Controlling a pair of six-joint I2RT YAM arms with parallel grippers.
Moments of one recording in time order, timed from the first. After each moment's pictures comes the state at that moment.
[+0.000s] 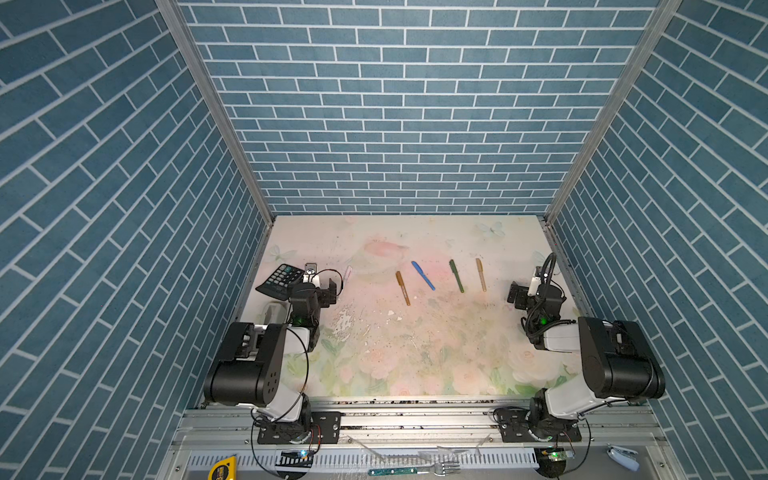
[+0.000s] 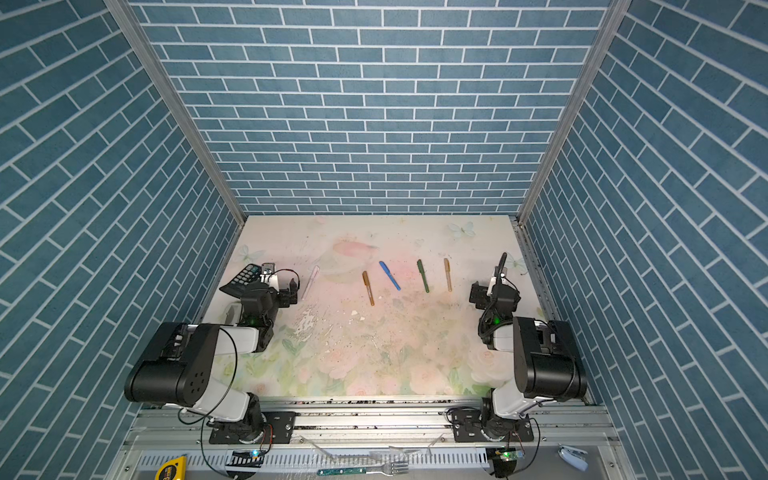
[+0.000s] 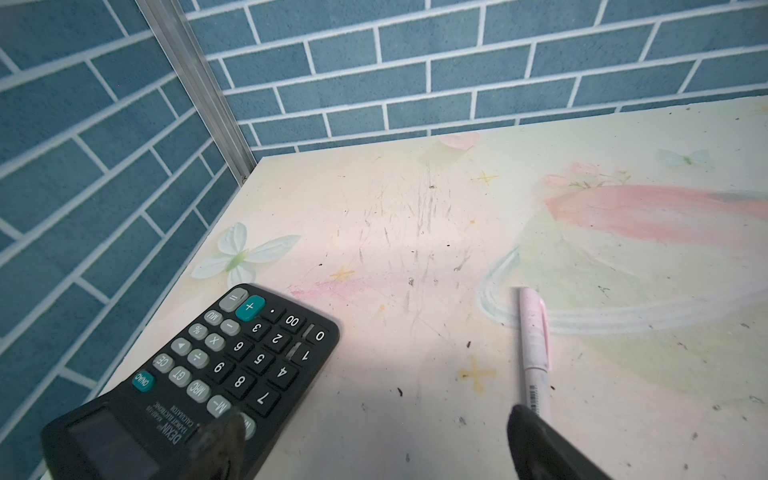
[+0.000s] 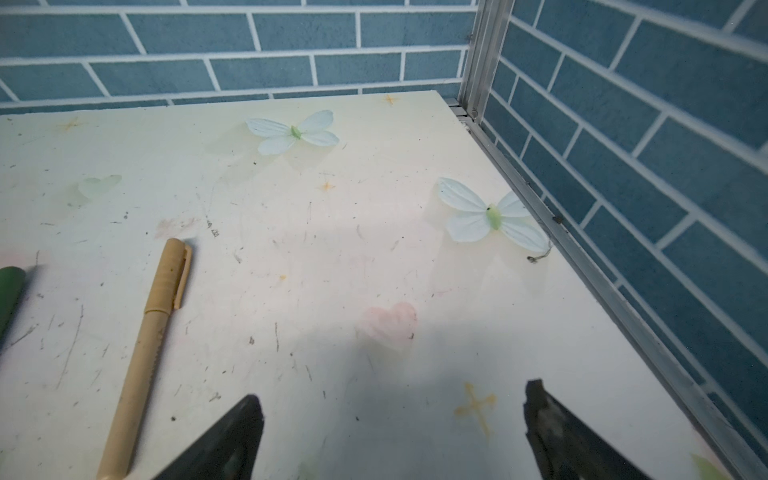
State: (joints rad) left arm -0.06 1.53 0.37 0.80 -0.19 0.07; right arm -0.03 1.54 0.37 0.78 0.11 0.01
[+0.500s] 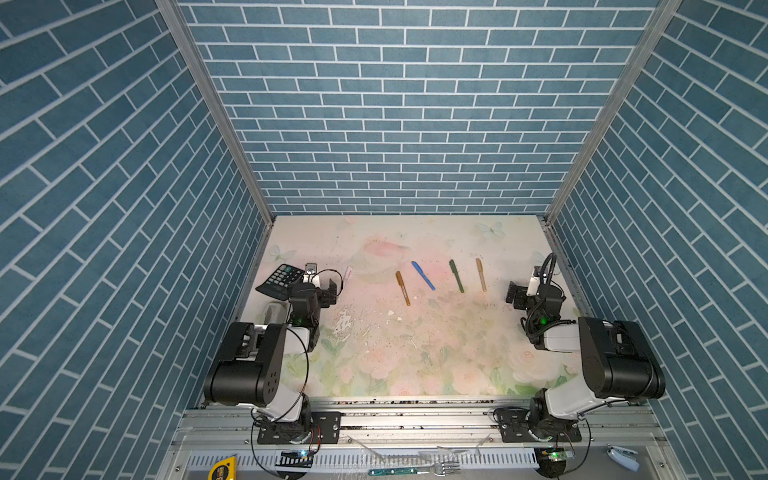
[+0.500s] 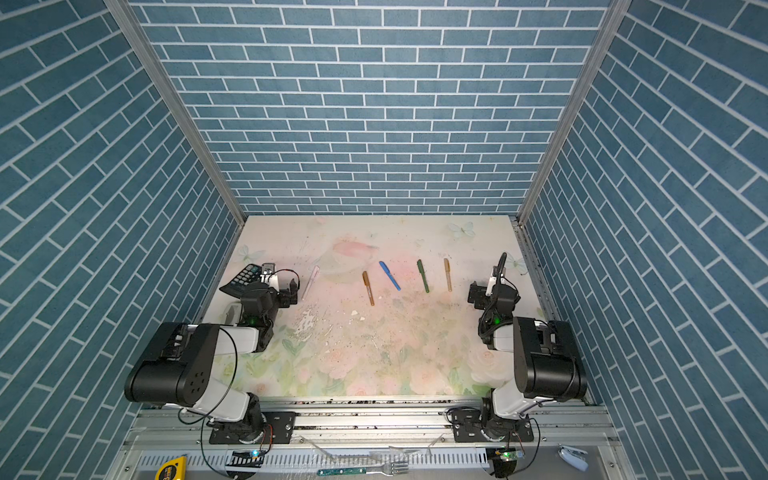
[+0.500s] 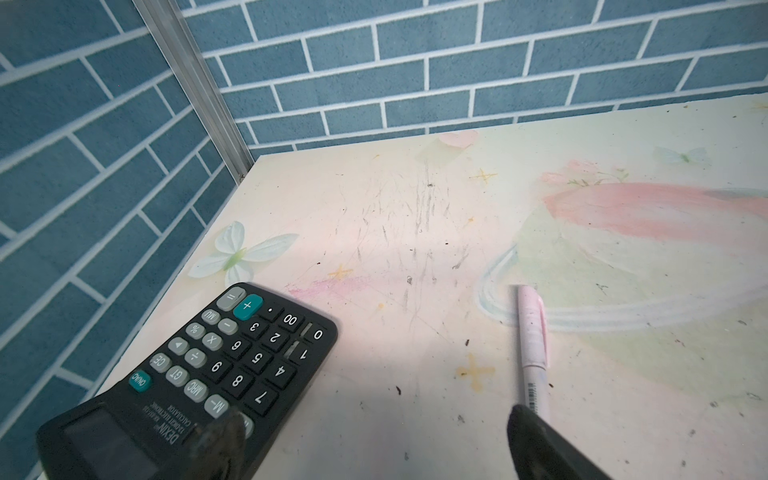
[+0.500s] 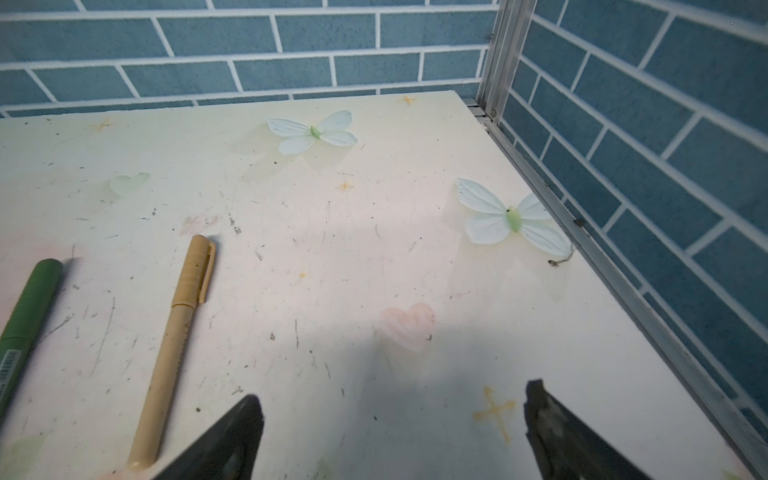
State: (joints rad) left arm -0.06 1.53 0.37 0.80 -0.18 0.07; right arm -0.03 1.54 0.37 0.77 0.05 0.01
